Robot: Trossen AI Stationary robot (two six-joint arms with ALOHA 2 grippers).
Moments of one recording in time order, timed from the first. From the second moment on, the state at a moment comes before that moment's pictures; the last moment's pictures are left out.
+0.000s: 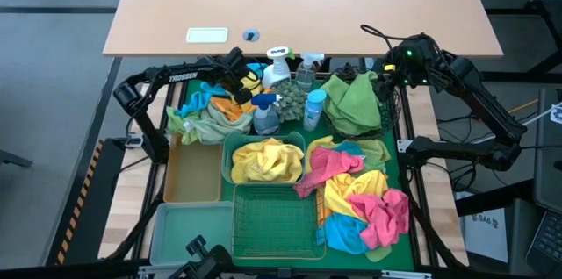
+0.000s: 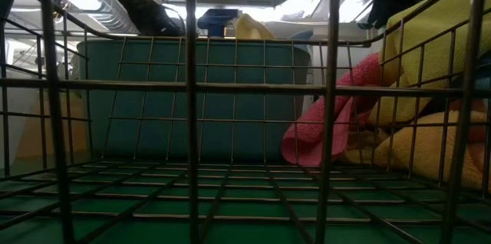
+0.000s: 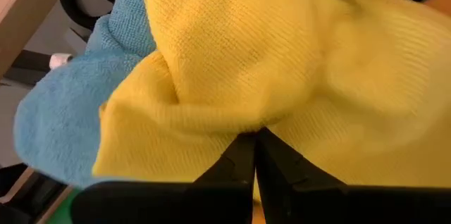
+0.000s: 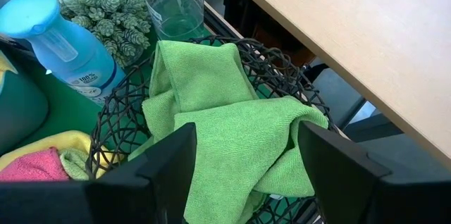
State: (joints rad) left arm 0.78 1.69 1.11 -0.57 -0.12 0.08; right arm -0.76 1.05 1.36 -1.15 0.03 -0.08
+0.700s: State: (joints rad) left arm 0.64 1.01 1.19 -0.65 -0.11 -0.10; right arm -0.76 1.05 1.36 -1.15 0.03 -0.08
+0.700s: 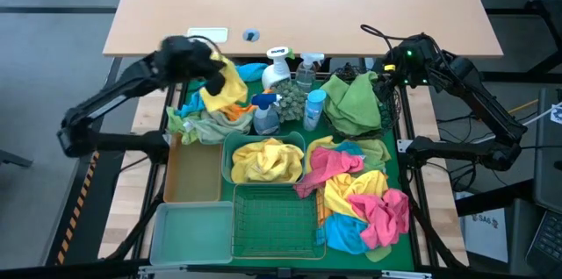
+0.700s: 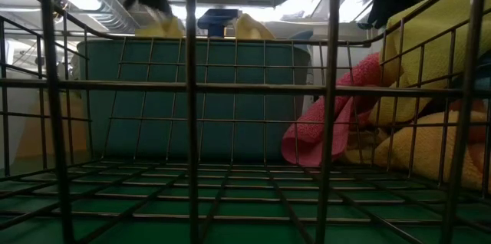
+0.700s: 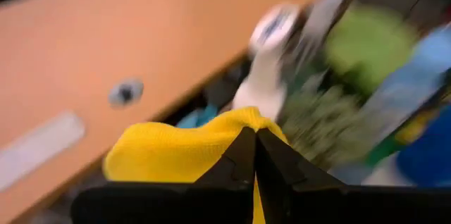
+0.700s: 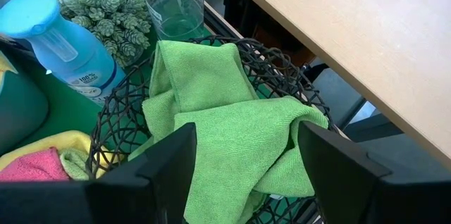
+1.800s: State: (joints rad) left arm 0.04 1.12 1.40 -0.48 0.04 -0.17; right arm -0.76 1.05 1.36 -1.15 0.03 -0.08
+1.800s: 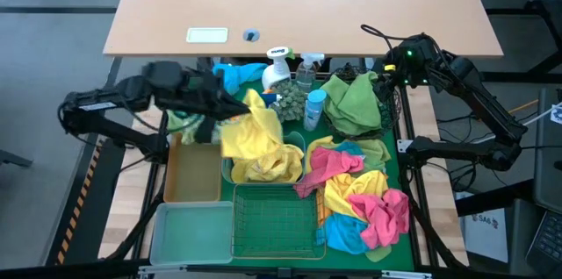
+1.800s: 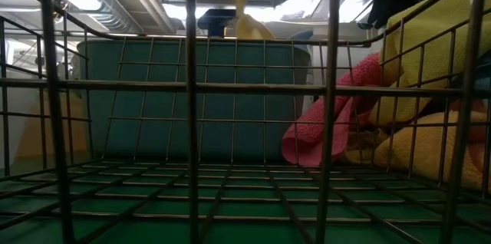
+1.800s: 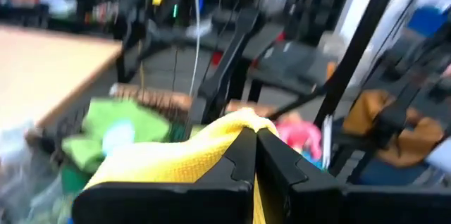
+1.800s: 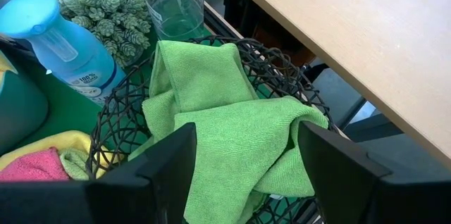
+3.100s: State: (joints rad) left arm -0.02 1.84 1.40 -0.89 -0.02 -0.20; right arm -0.52 1.05 1.36 -1.15 -0.49 0.07
